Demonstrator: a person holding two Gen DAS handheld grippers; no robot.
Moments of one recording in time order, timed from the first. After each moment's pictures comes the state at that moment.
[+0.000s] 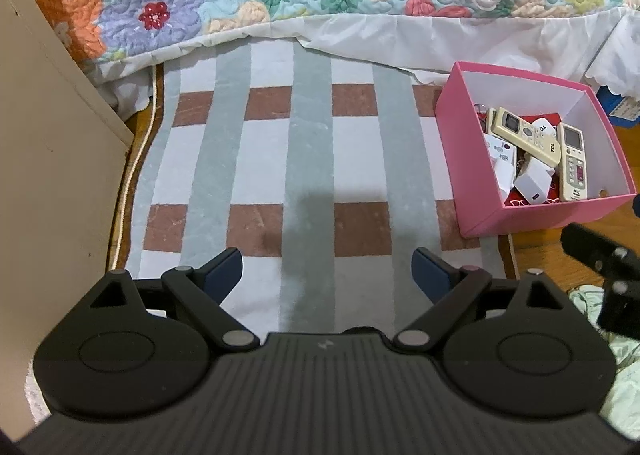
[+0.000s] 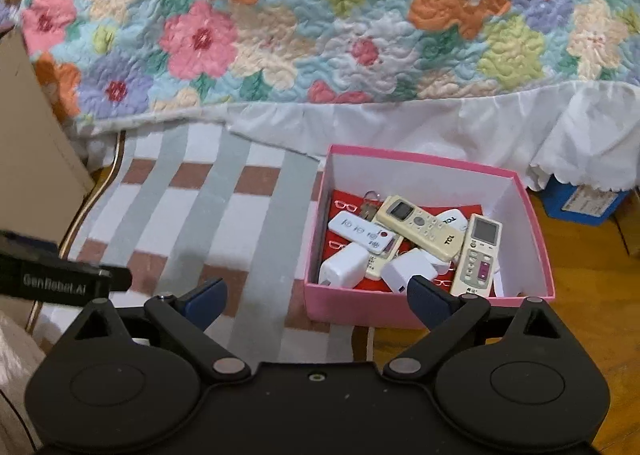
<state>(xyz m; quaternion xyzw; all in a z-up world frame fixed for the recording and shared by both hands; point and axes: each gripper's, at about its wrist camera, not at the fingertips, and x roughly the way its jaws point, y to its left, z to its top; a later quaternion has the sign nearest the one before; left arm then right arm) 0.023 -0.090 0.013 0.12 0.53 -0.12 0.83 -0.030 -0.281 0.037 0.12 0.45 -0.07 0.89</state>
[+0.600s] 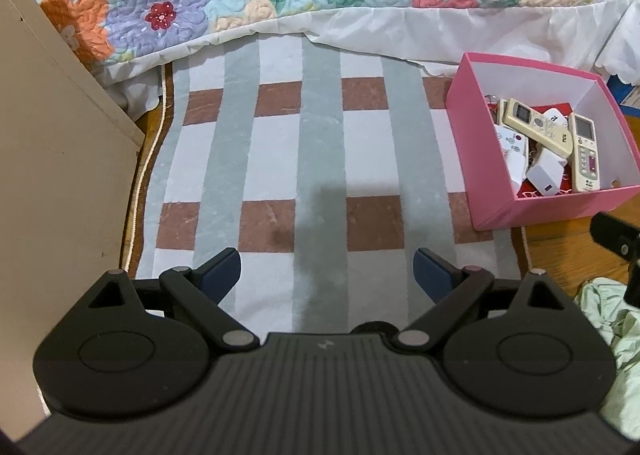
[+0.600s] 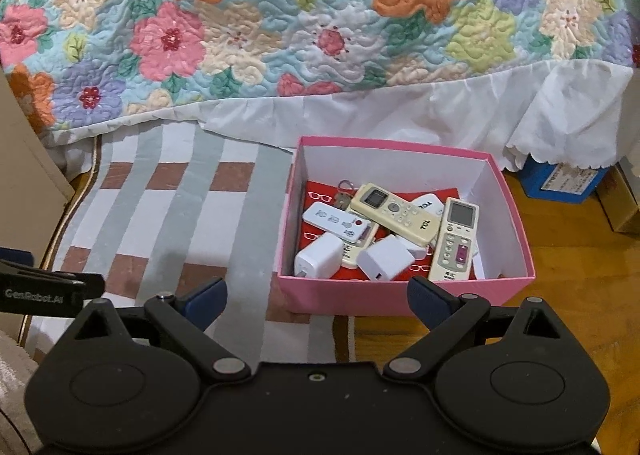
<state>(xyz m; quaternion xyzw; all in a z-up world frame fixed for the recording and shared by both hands) 0.024 -0.088 0.012 0.14 0.53 -0.11 0.83 -0.034 -0.293 0.032 0.12 0.46 -0.10 0.87</state>
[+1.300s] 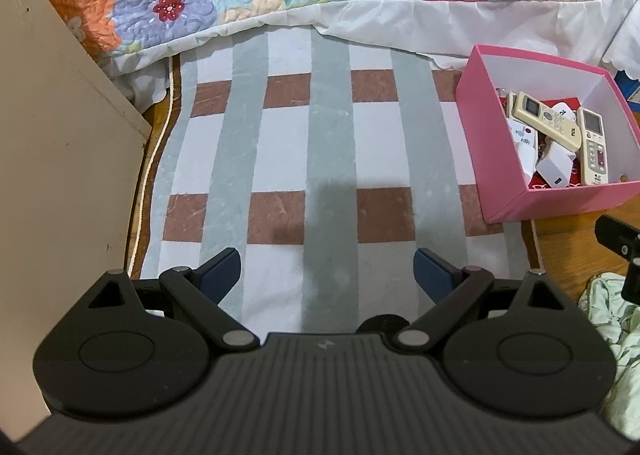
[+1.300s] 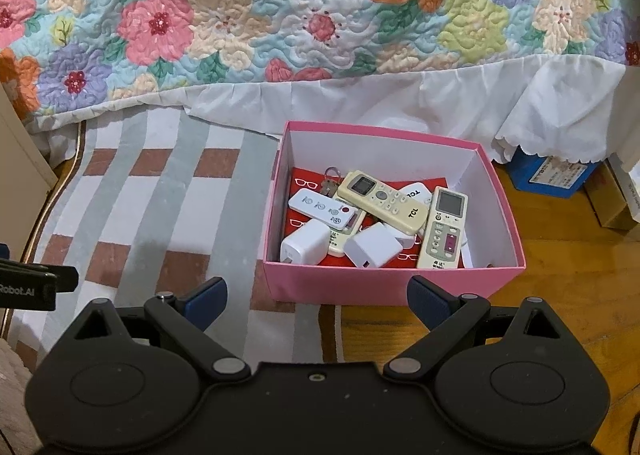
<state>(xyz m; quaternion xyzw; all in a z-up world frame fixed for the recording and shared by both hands) 0.026 -0.080 0.007 0.14 0.53 -0.10 0.83 -0.034 -0.290 0.022 0.10 0.48 -0.11 0.87</state>
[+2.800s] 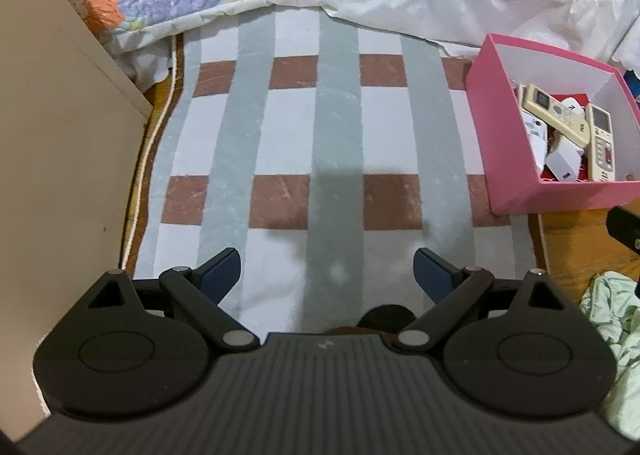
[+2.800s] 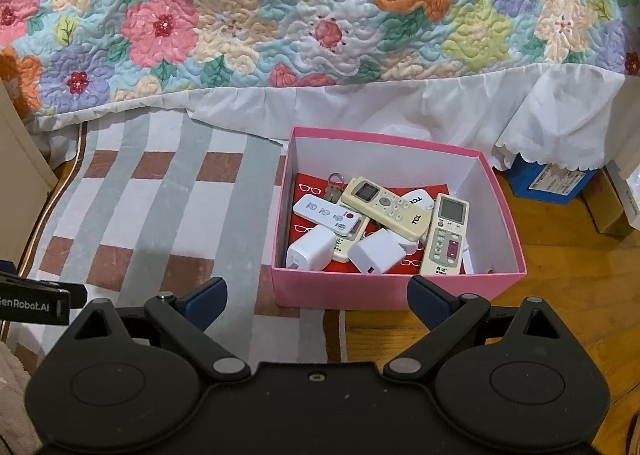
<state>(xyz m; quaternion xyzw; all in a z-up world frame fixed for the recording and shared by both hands) 0.032 -0.072 0.000 0.14 0.55 -0.09 0.82 -0.031 -0.284 0.025 0.09 0.47 -0.11 0.87</state>
